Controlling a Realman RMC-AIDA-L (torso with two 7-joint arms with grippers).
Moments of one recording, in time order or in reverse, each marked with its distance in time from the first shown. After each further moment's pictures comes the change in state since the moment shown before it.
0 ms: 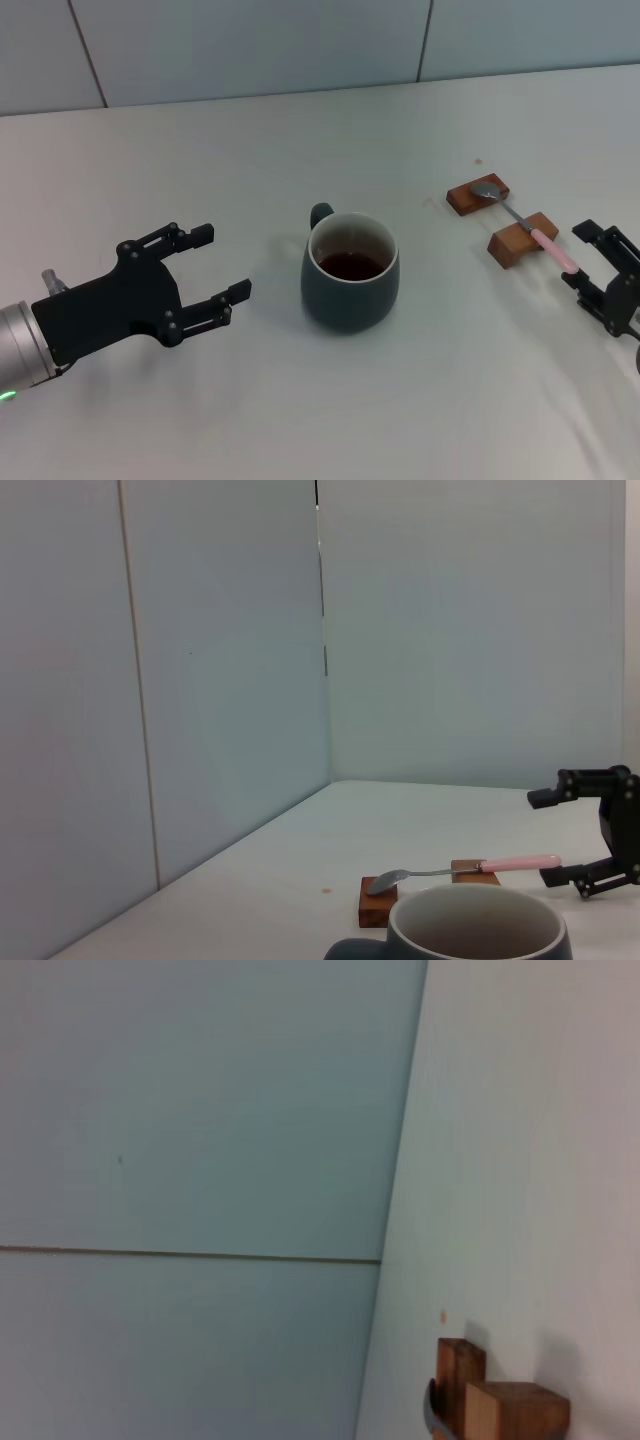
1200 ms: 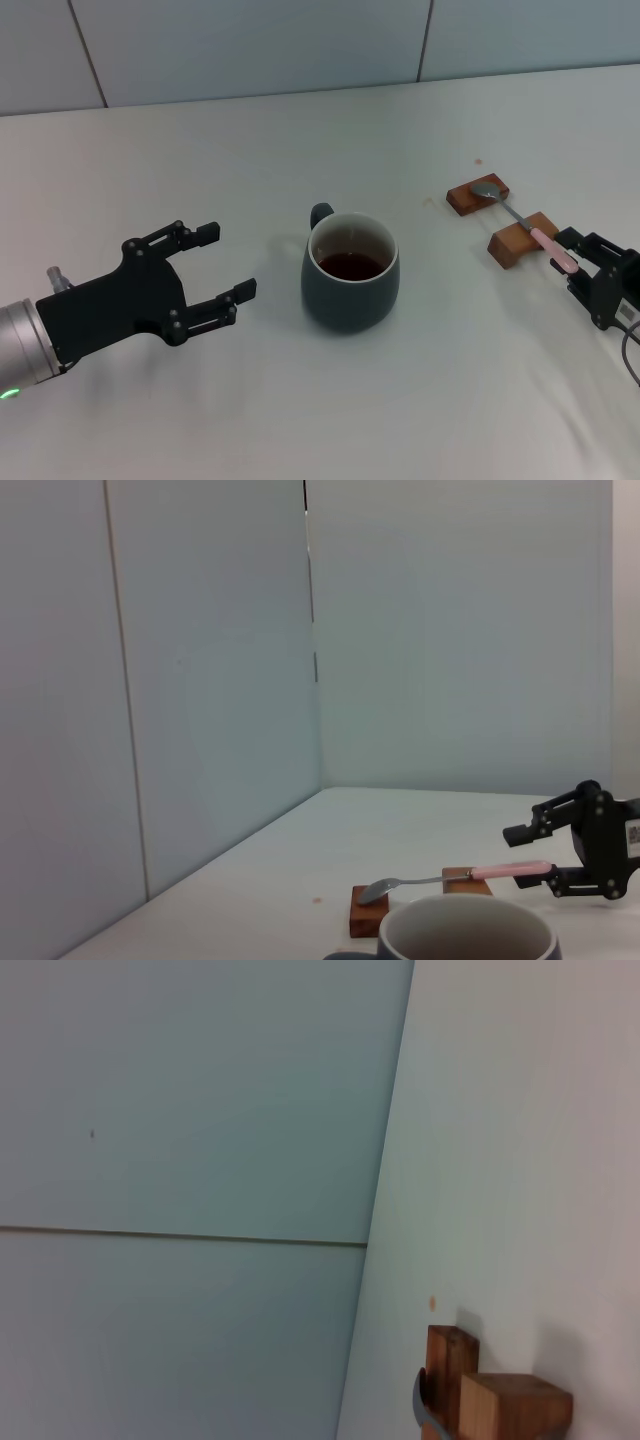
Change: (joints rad) left arm -0.008 -0.002 0.004 -0.001 0.000 0.010 0.003; right arm 0.035 0.000 -0.025 -0.001 0.002 0.047 0.009
